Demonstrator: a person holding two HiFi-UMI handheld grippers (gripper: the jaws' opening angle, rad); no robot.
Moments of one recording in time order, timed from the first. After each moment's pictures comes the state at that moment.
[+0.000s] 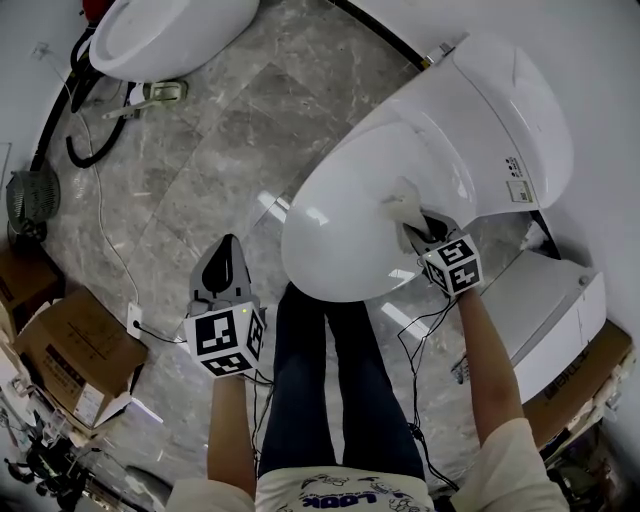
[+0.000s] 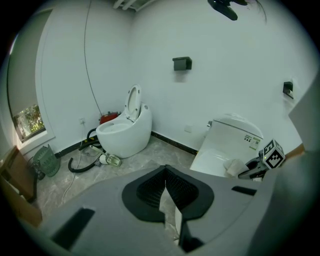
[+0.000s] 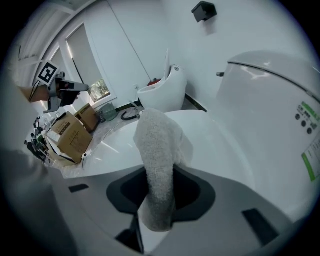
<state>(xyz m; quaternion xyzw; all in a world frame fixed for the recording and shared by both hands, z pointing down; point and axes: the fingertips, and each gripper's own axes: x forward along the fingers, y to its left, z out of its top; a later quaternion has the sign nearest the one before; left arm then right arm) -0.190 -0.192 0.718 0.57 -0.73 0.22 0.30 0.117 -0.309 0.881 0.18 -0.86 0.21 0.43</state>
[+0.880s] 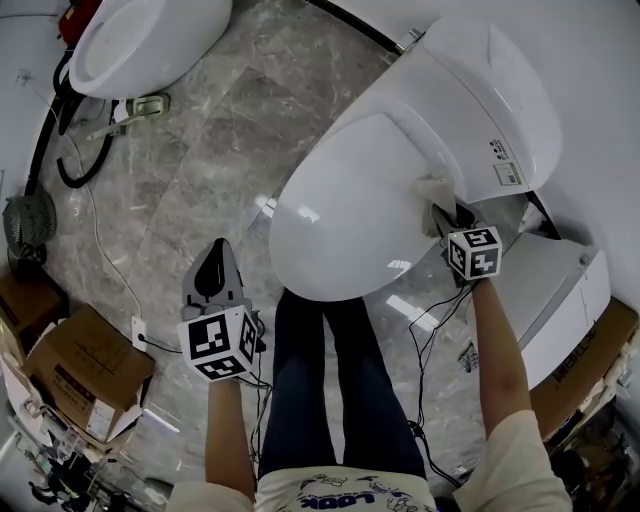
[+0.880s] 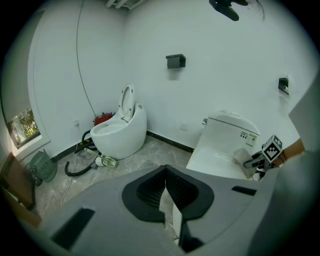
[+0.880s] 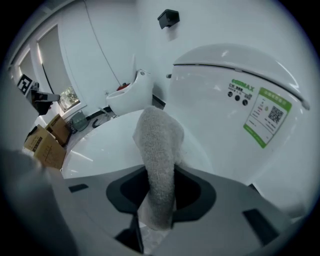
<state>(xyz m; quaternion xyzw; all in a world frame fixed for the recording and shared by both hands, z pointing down) -0.176 -0.206 0.720 0.59 -0.71 0.23 0.29 0.214 -0.362 0.883 0.33 -0.81 0.24 0.42</state>
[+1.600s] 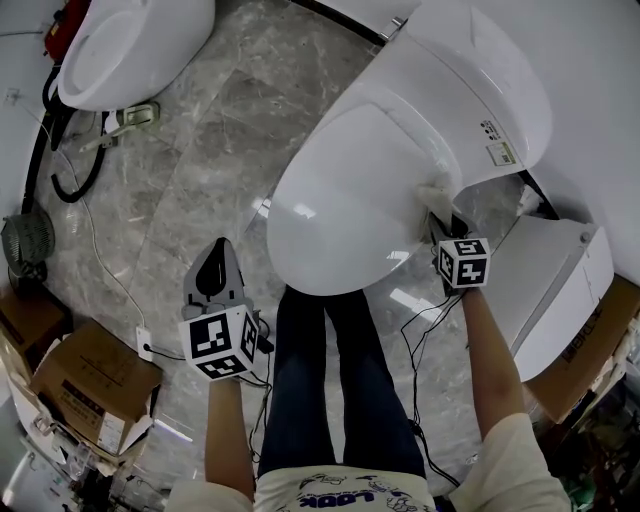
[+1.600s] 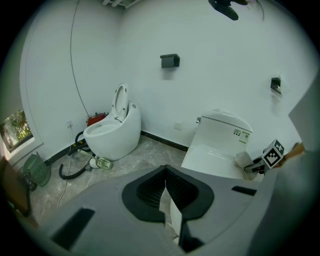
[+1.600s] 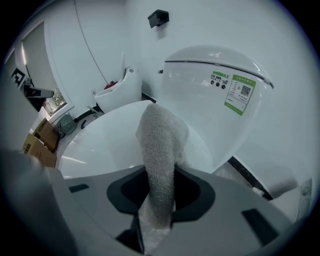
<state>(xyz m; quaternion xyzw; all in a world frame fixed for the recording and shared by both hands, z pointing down) -0.167 -0.202 0.723 0.62 -0.69 0.24 0.29 0.238 -0.310 0.888 0.40 -0.77 0.26 0.43</state>
